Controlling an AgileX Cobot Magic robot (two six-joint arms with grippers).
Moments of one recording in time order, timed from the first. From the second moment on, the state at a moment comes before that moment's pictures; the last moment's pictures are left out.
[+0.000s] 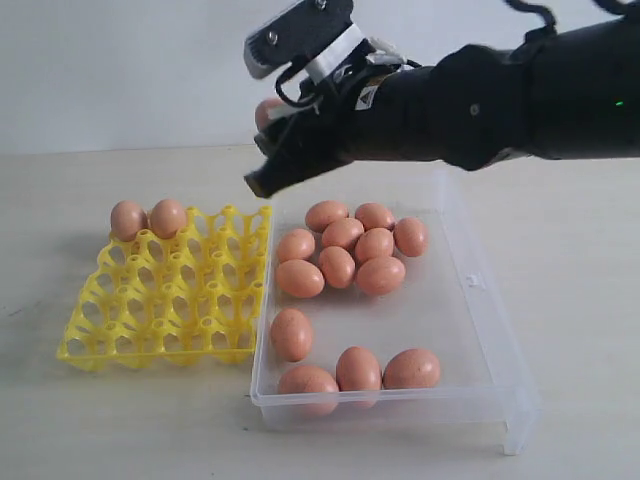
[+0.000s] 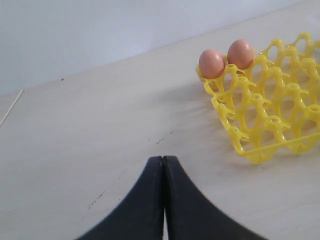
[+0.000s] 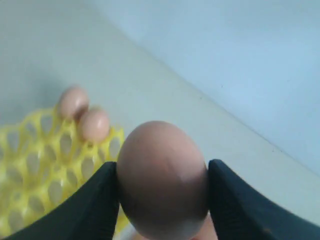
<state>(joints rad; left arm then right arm) -0.02 0.01 0.00 0.03 0.37 0.21 0.67 1.73 -1.13 0.24 -0.04 -0.46</state>
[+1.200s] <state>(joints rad) -0.02 0.01 0.00 0.03 0.37 0.21 0.64 2.39 -1.63 -0.57 -0.33 0.84</state>
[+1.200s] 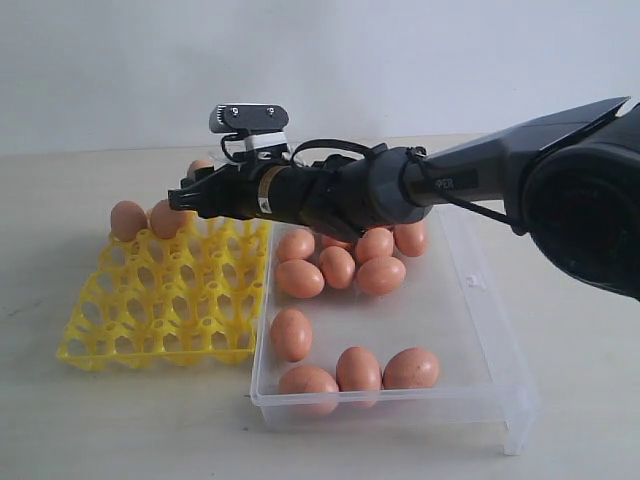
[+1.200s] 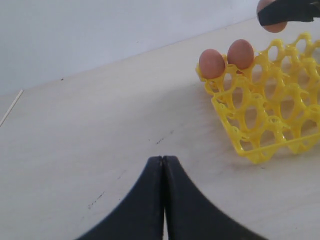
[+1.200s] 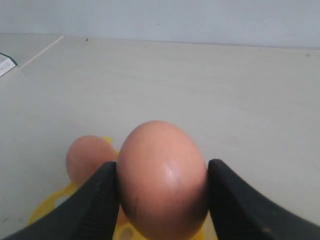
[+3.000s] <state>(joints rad) -0.02 0.01 0.00 0.03 0.37 0.21 0.65 2.47 -1.73 -0.61 -0.28 0.94</state>
